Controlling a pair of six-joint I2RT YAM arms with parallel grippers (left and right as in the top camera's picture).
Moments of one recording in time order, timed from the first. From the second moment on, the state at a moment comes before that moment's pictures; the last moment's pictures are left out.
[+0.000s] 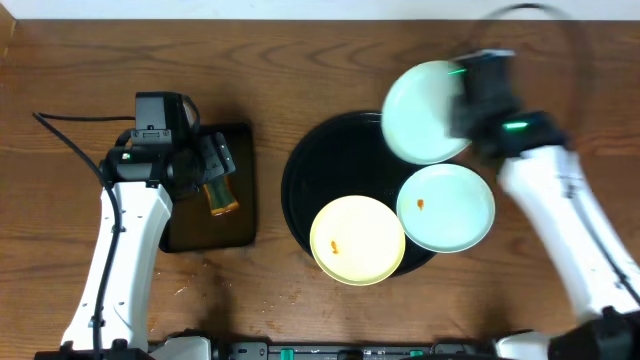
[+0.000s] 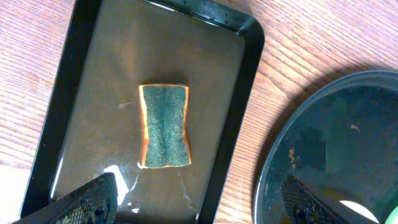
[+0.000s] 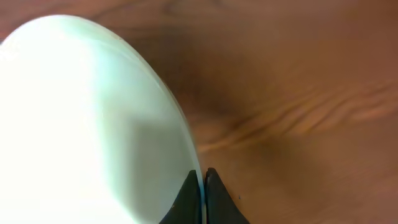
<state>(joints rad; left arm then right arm) 0.03 1.38 1.15 -0.90 0.07 -0.38 0.21 1.54 1.37 -0.77 0.32 0.28</state>
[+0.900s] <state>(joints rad) 0.03 1.38 1.15 -0.90 0.07 -0.38 0.74 1.52 1.37 -0.53 0.90 -0.05</state>
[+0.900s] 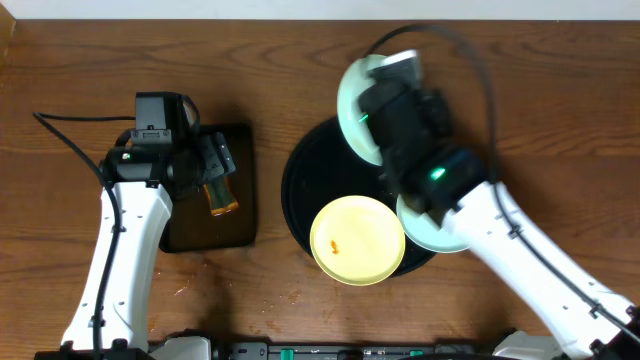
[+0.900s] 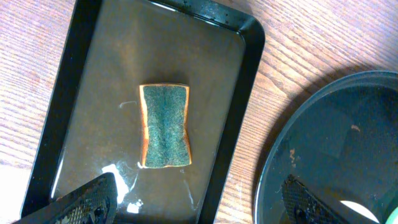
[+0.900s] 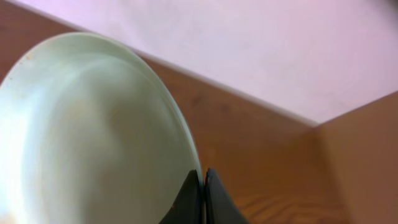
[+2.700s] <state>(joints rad) 0.03 1.38 1.15 -0.90 0.07 -0.38 0.50 1.52 1.37 -0.70 0.87 0.06</state>
